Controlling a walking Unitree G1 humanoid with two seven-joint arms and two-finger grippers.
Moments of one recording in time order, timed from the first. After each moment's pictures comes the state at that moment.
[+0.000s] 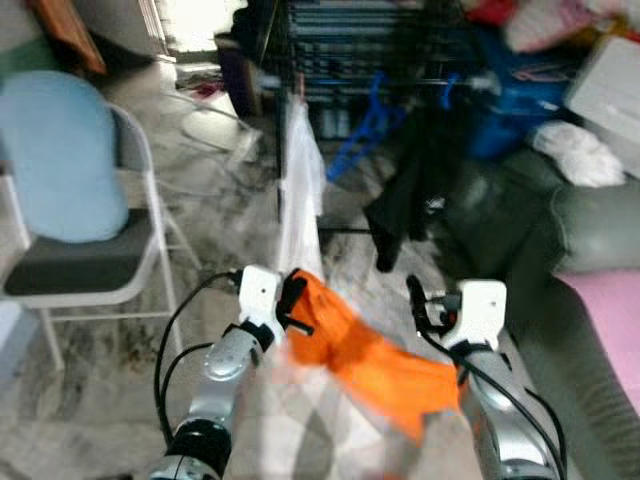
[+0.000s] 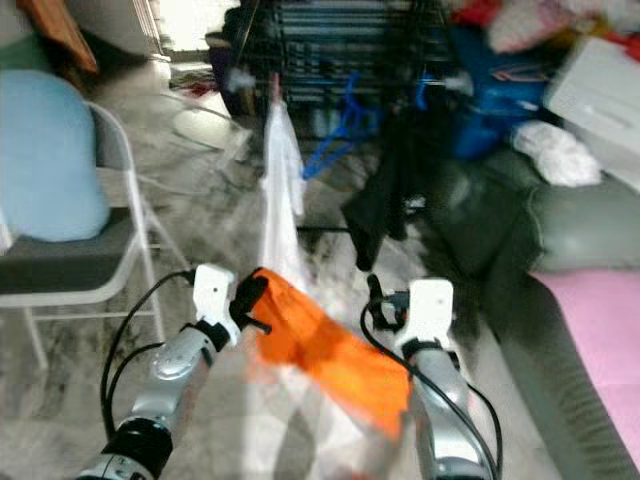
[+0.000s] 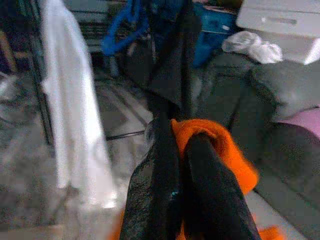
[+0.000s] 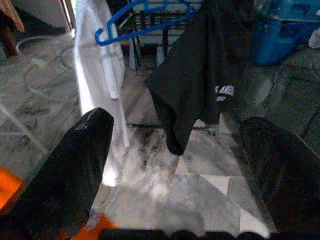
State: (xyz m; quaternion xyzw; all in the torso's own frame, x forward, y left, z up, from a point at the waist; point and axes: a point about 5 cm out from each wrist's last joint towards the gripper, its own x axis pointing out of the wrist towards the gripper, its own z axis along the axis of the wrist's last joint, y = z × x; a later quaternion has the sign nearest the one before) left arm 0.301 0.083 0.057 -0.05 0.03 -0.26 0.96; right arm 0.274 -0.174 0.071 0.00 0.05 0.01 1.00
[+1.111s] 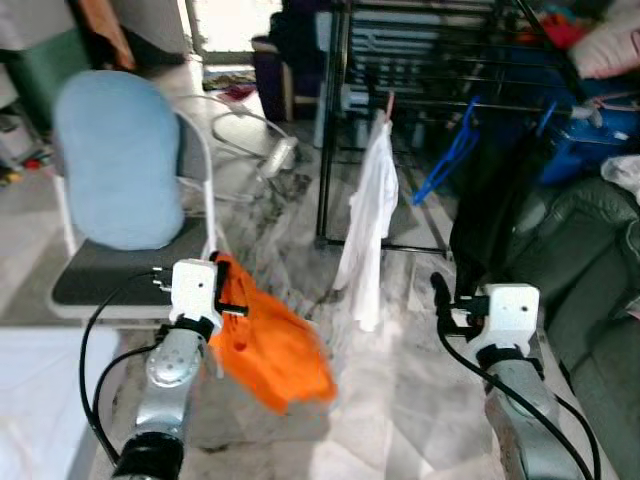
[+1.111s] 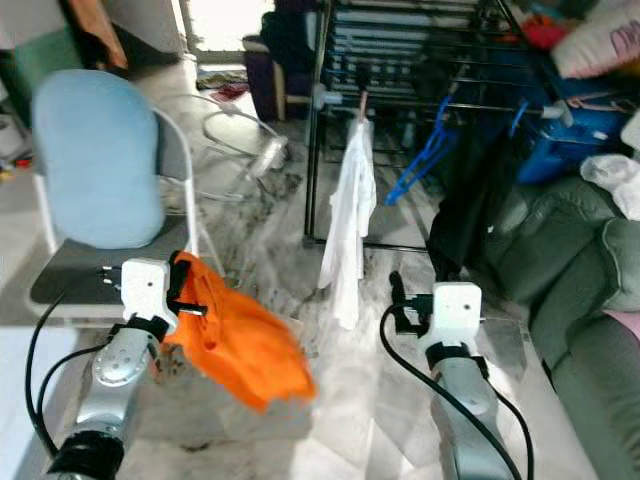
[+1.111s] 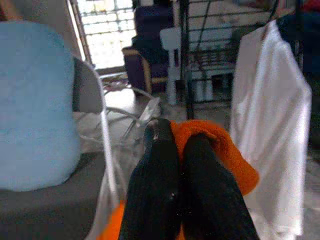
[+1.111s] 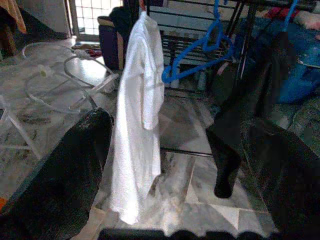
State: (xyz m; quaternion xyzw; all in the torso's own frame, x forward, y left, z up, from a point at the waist) left arm 0.300 0.165 0.076 0.05 -0.03 -0.06 1.00; right arm 0.261 -0.191 0.090 -0.03 0.02 -0.01 1.00
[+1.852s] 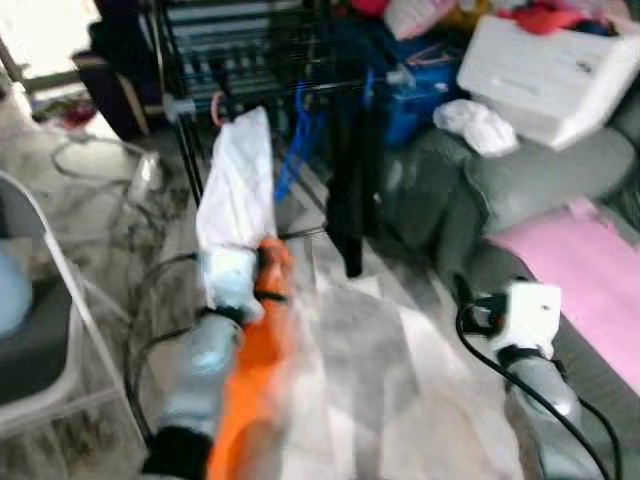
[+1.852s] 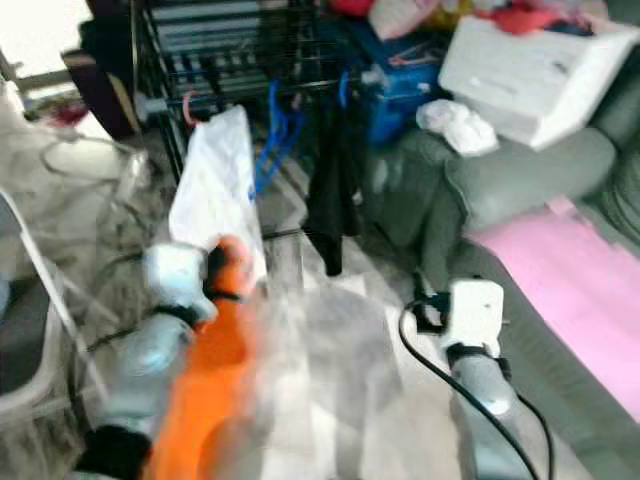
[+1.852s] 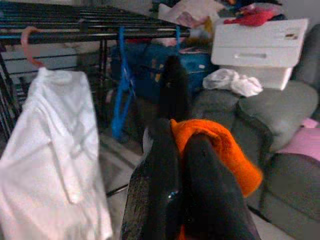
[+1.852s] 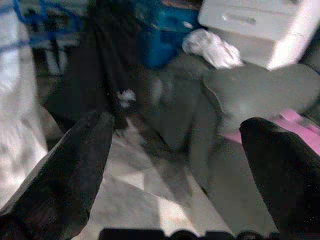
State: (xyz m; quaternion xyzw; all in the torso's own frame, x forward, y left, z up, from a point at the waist) left arm 0.305 0.121 0.102 0.00 -0.07 -0.16 0.98; right arm 0.263 -0.203 0.094 -0.04 0.02 -0.04 1.00
